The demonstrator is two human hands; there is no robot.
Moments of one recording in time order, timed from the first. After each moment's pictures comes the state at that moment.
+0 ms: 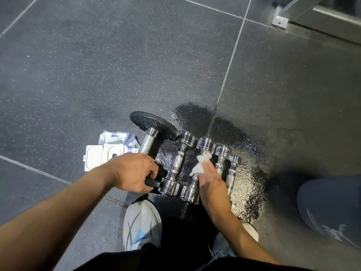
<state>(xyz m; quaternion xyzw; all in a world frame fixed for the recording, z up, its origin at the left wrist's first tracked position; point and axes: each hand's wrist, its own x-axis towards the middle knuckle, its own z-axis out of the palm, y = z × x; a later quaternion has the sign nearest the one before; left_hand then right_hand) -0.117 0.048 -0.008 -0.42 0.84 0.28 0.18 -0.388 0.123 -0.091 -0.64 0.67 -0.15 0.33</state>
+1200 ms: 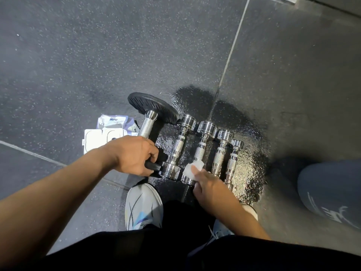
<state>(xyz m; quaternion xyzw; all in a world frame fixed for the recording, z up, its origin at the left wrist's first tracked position) -0.115 0.048 -0.013 -0.42 0.84 0.30 0.18 -0.391 0.150 -0.036 -0.71 0.57 0.09 0.40</state>
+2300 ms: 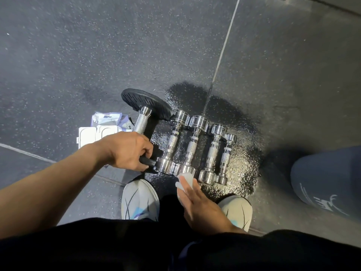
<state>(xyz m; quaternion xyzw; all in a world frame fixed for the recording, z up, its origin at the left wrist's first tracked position) -0.113 0.046 -0.017 -0.42 0.84 0.30 0.18 -0.386 0.205 -0.045 -0.79 0.44 0.14 0.40</state>
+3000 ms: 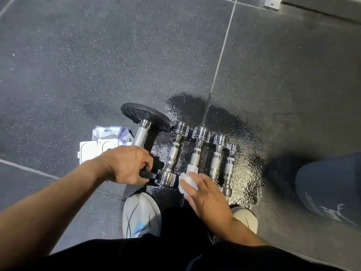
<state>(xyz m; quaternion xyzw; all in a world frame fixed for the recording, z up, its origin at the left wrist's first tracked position) -0.116 0.047 -0.009 -0.42 0.84 0.31 0.17 -0.398 0.170 -0.076 -0.85 0.50 -0.02 0.14</state>
